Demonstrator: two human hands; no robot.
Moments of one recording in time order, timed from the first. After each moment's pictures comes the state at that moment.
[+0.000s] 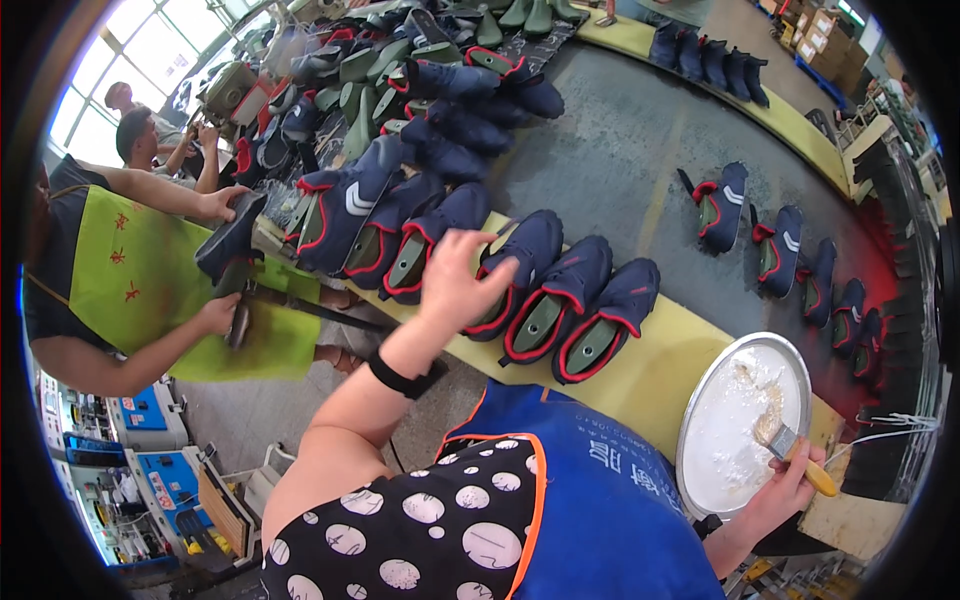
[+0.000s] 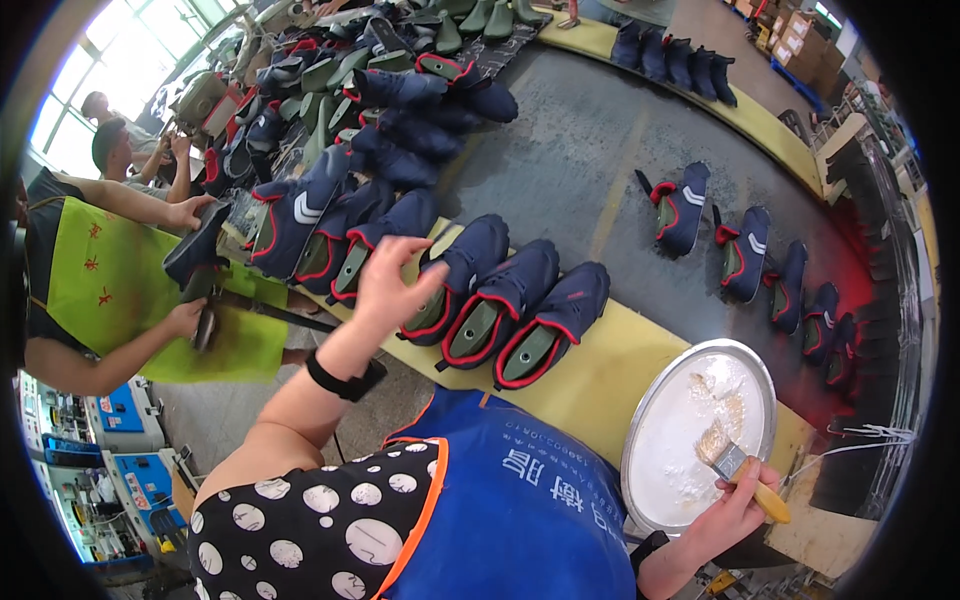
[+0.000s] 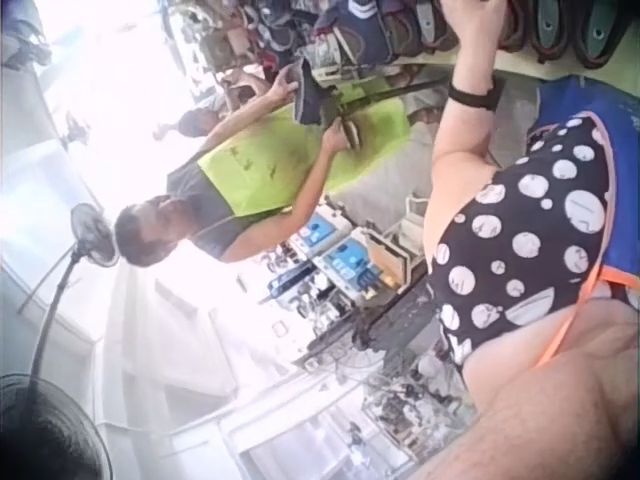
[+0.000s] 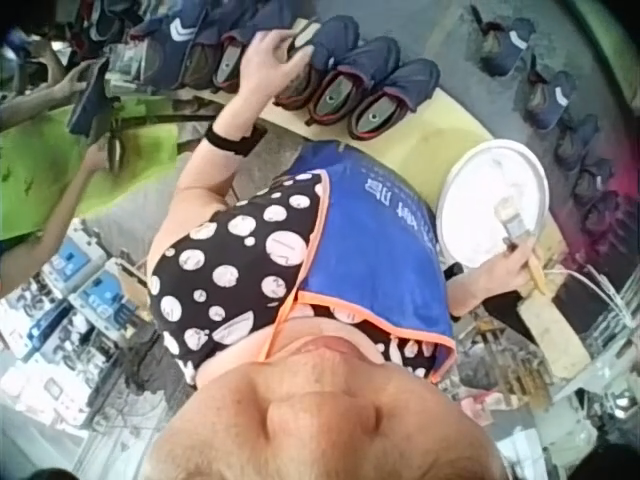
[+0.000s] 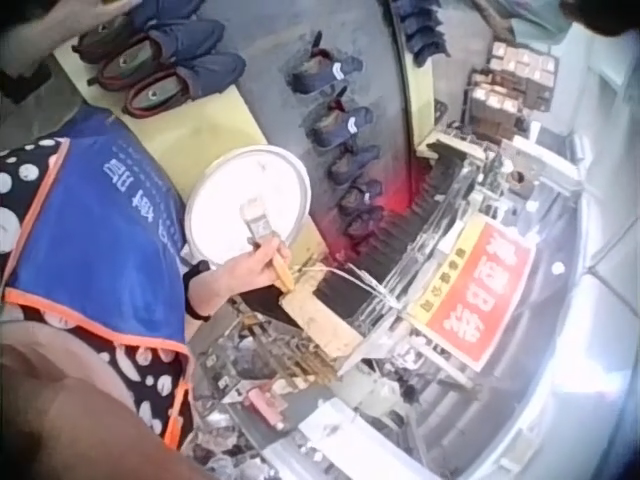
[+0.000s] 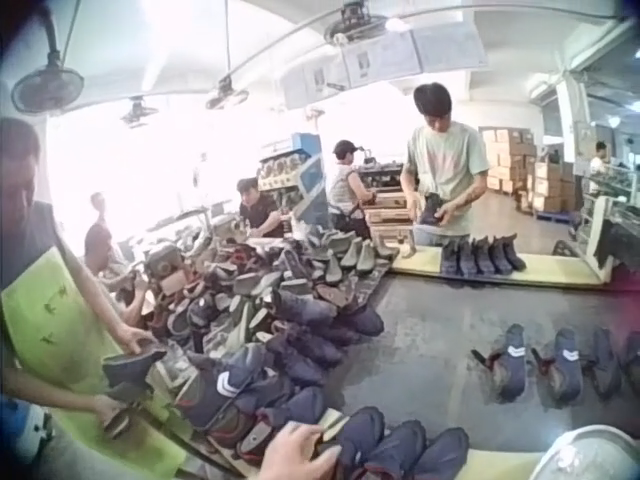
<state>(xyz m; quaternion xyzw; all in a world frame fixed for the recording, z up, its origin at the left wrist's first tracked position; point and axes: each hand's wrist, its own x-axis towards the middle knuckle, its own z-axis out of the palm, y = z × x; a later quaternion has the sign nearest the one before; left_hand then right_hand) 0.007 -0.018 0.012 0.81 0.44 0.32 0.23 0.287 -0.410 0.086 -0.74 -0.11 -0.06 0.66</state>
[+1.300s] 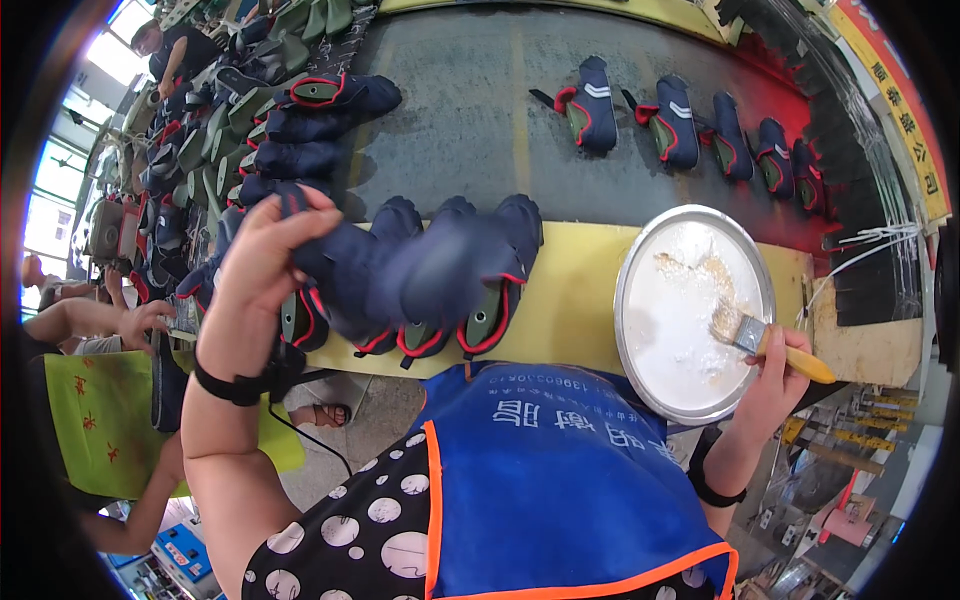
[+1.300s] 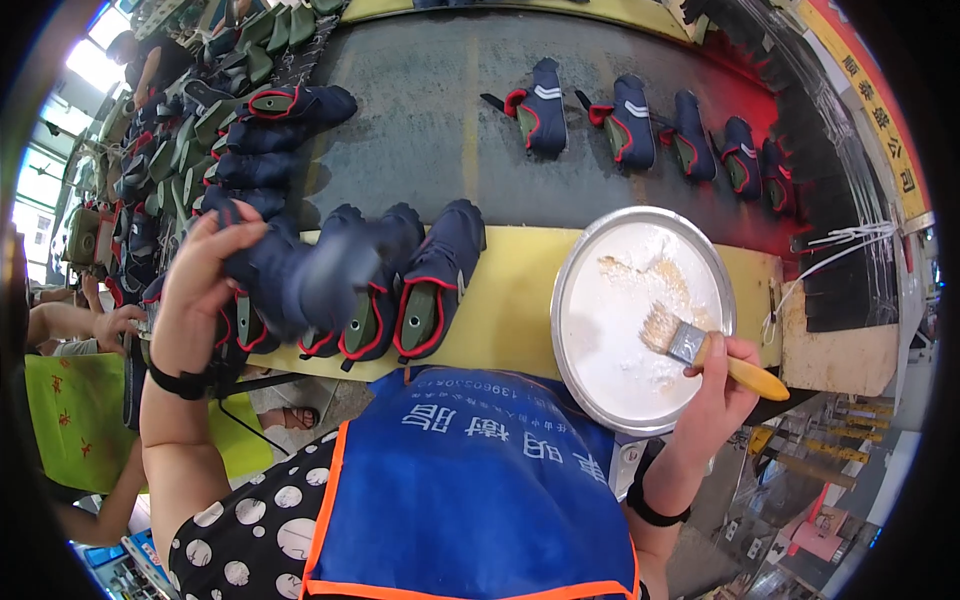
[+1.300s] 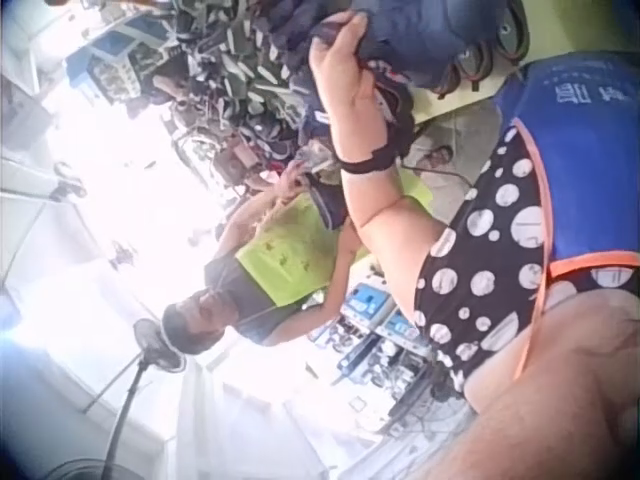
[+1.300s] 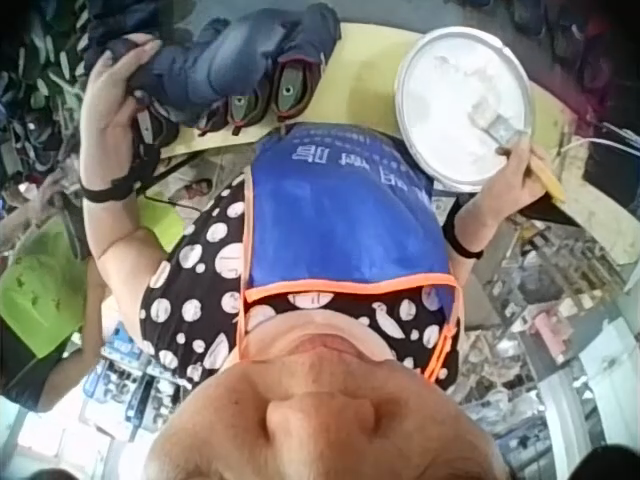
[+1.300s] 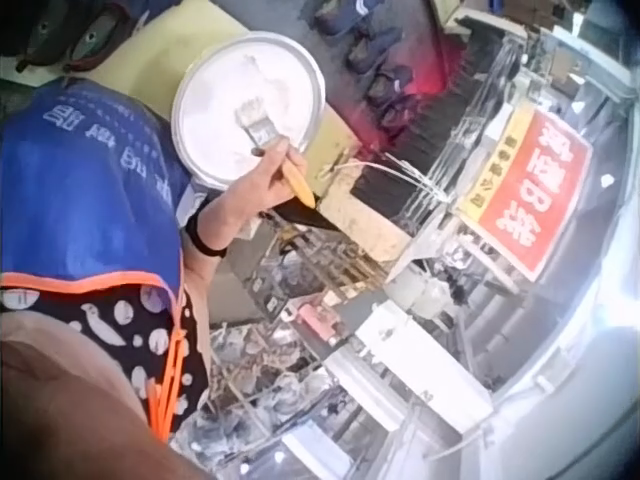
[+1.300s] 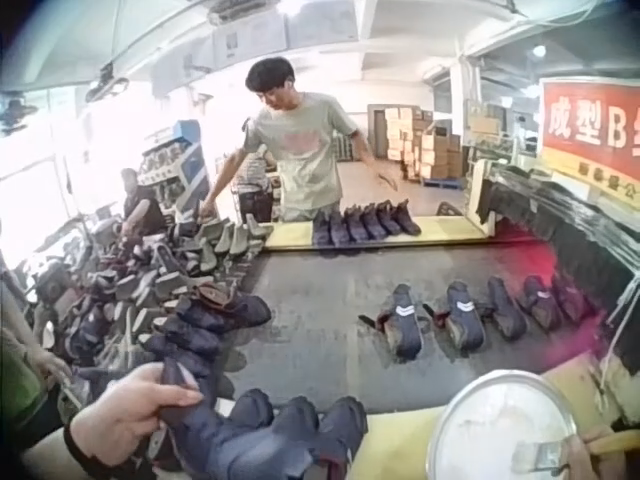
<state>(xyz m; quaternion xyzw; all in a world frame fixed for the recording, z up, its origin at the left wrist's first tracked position) 0.038 0.044 0.138 0.58 0.37 0.17 0.70 0.279 -0.411 0.095 -0.75 -0.13 -0.09 0.64</state>
